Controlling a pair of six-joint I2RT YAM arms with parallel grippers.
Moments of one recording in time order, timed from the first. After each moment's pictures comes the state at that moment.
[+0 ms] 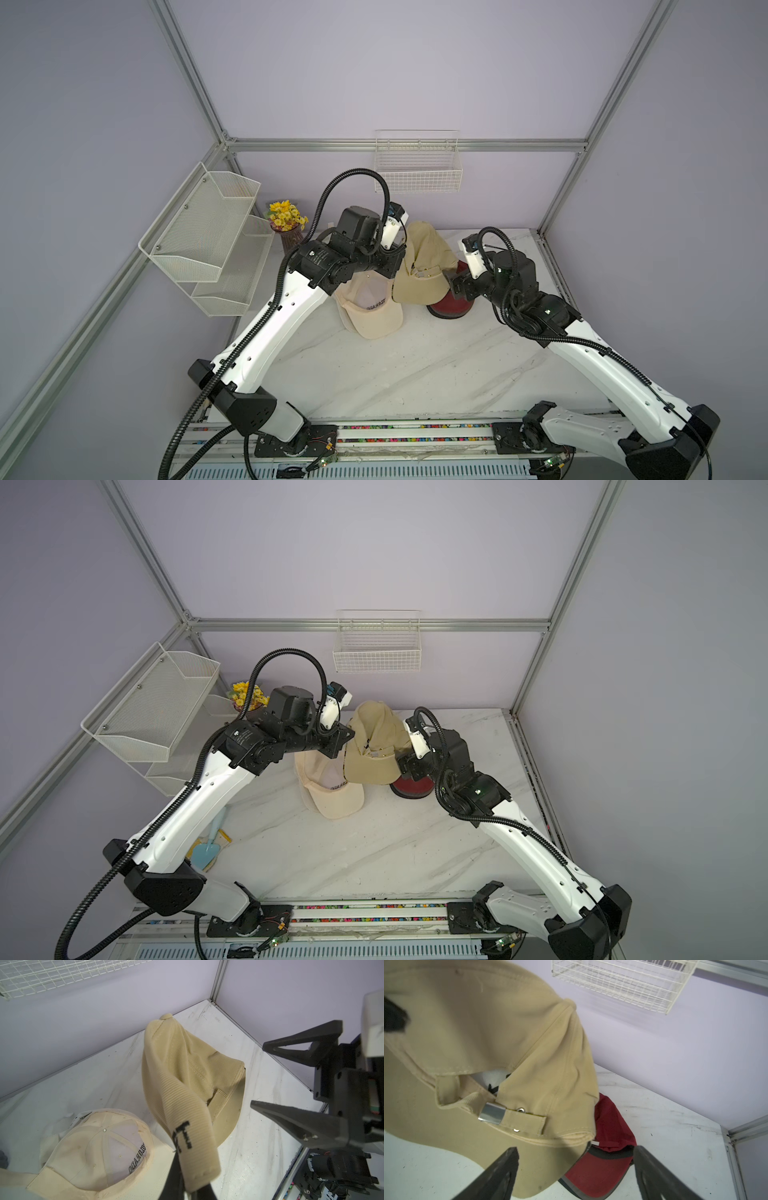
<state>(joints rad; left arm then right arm) -0.62 1.49 1.82 -0.91 0.12 -0.10 0.61 1.13 1.14 -0.39 0.15 -0.13</state>
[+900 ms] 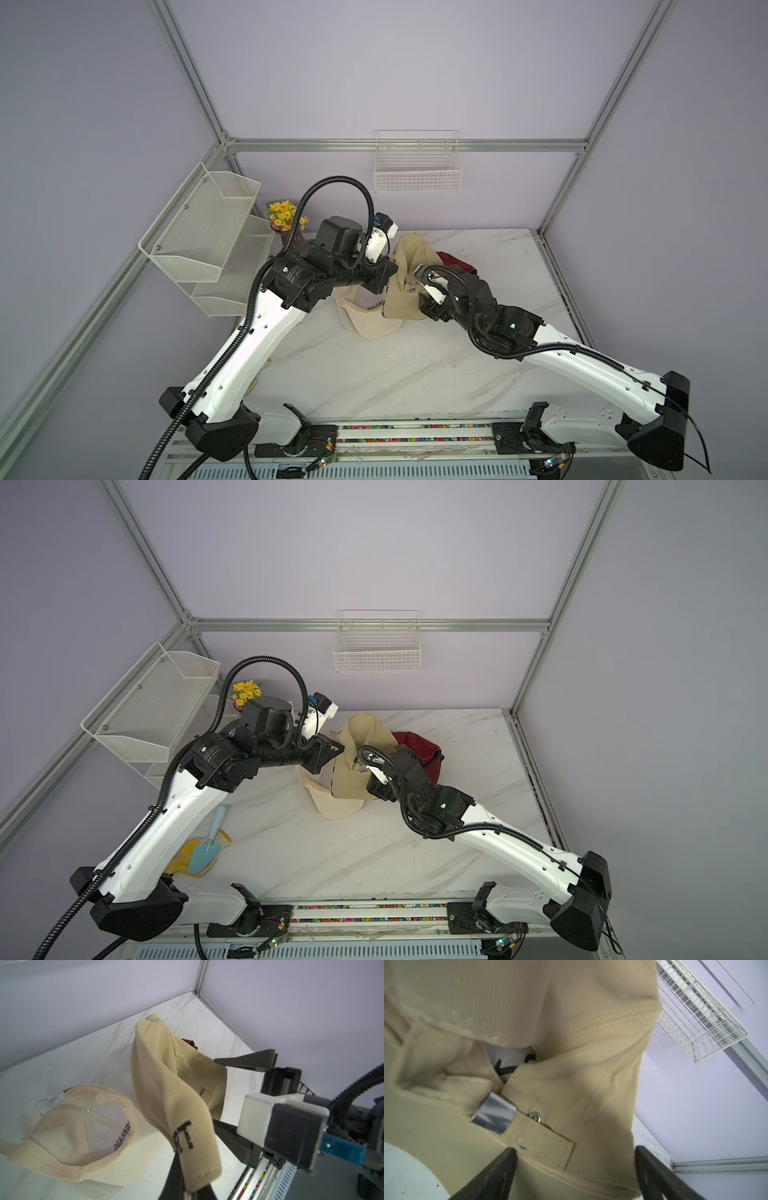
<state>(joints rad) -0.62 1.36 1.73 -0.99 0.22 -0.14 0.90 1.23 1.13 -0.36 0.49 -0.38</state>
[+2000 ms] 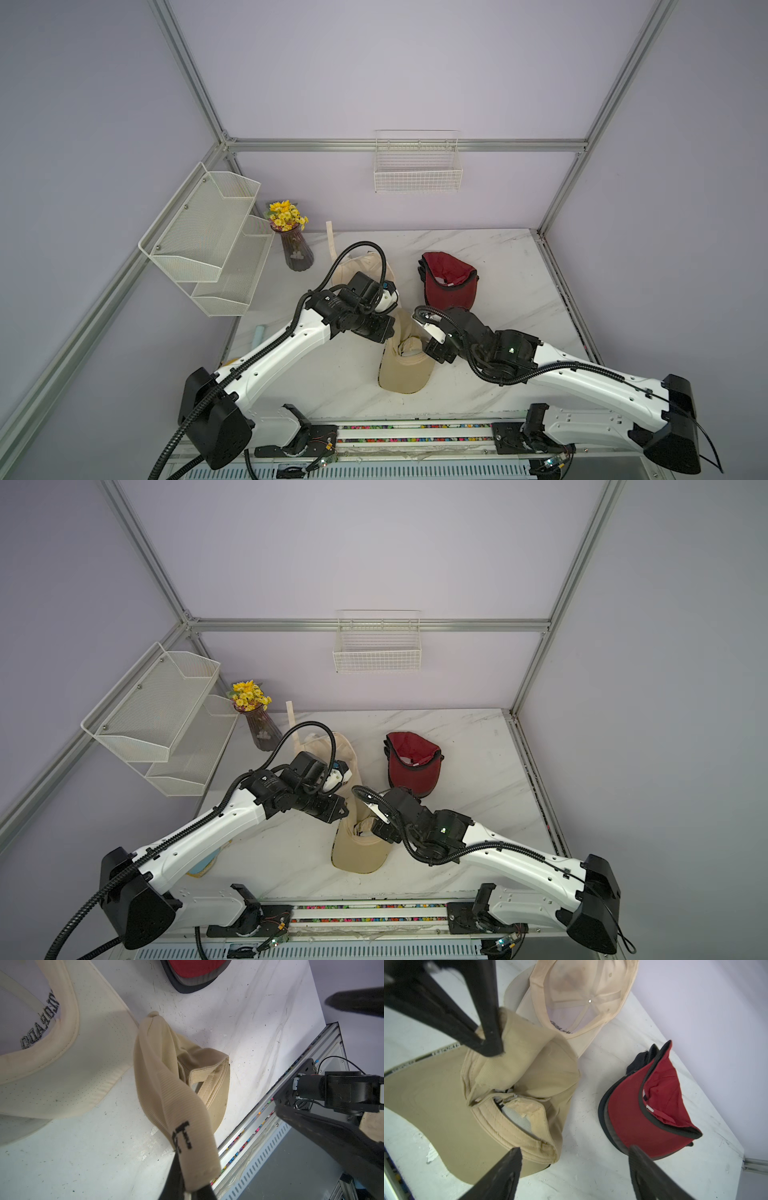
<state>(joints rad) -0.65 1.32 1.15 -0.87 0.31 -0.28 1.02 1.15 0.93 -0.55 0.34 -0.18</state>
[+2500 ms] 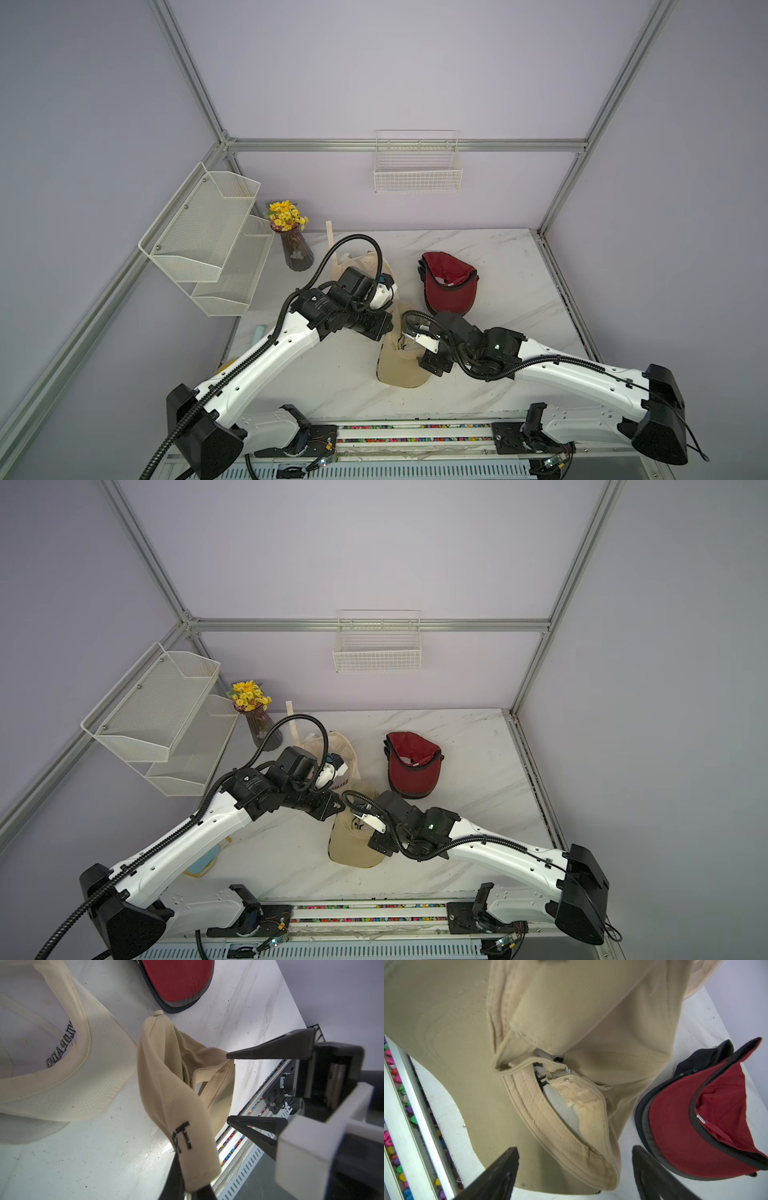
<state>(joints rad) -0.65 1.23 1.23 -0.94 0.31 -0.23 1.02 1.24 0.96 -0.60 0.18 -0.24</state>
